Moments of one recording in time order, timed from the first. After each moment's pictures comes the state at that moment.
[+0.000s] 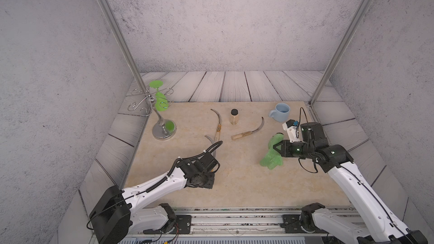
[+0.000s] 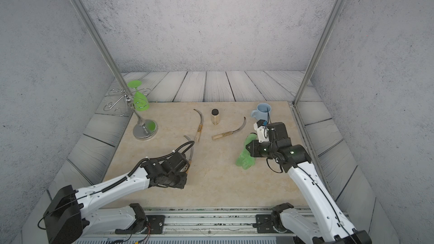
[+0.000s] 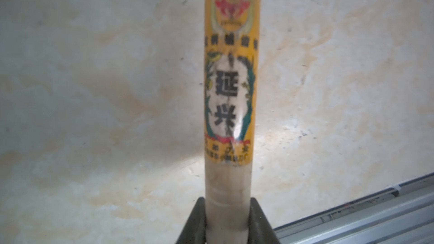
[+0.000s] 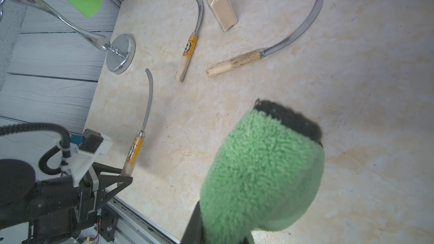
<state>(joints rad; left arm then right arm) -0.92 1.20 0.74 -0.79 -0.03 -0.61 0.29 1.00 1.05 -0.87 -0.35 0.31</state>
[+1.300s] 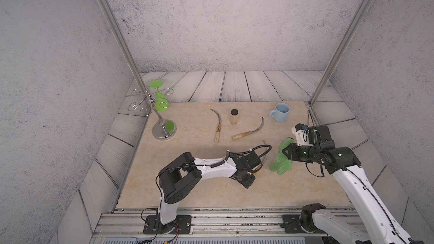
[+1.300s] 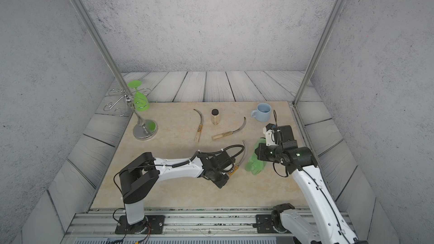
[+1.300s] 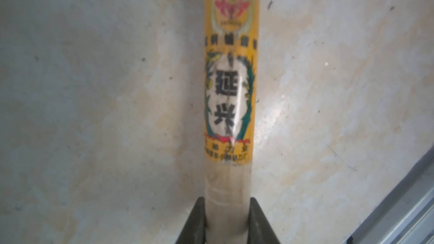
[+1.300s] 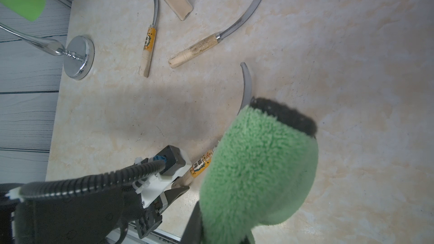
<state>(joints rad) -1.10 1.91 1.23 -0.54 0.09 -0.29 0.22 0.96 1.06 -1.02 -0.28 0.32</state>
